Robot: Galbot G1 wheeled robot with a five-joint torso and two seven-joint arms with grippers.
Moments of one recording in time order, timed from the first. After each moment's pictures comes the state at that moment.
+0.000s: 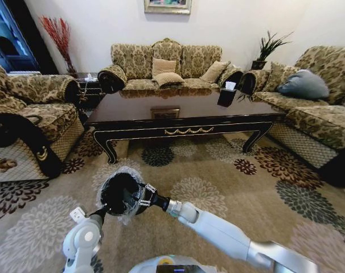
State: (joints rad) left arm 1.51 -1.53 -0.76 -2.18 -0.92 0.70 -0.65; right arm -0.70 1.12 -0.54 1.46 0.34 0.64 -0.20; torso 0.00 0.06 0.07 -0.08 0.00
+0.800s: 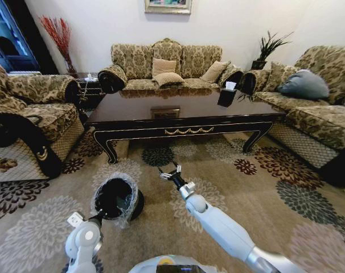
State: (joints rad) left arm 1.47 -1.59 -0.80 -2.07 -0.98 0.65 -0.80; right arm -0.86 1.14 -0.20 1.41 0.46 0.38 0.07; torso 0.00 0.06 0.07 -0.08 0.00
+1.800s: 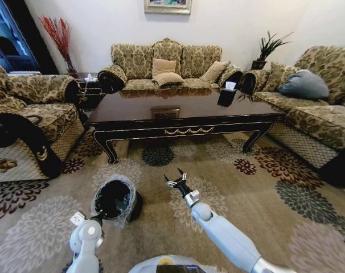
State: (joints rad) left arm 1.43 -1.57 -0.82 -1.98 -0.93 0.62 -0.74; right arm -0.92 1.14 -0.18 1.38 0.40 0.40 0.06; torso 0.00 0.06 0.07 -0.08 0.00
